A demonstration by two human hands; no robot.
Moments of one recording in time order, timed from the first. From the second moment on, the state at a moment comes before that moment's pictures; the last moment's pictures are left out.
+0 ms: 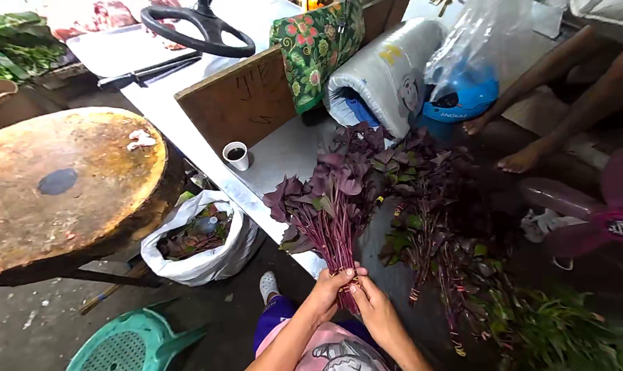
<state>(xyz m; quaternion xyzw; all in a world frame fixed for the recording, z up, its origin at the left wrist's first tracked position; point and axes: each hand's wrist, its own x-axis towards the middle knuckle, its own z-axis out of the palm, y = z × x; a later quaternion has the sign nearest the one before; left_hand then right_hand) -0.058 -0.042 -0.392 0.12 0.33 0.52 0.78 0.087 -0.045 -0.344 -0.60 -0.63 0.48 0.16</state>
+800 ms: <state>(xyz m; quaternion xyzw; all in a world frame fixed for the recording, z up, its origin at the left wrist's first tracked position) -0.164 -0.010 -0.337 0.39 0.30 0.48 0.73 0.233 -0.036 -0.432 -0.81 -0.46 0.32 0.19</state>
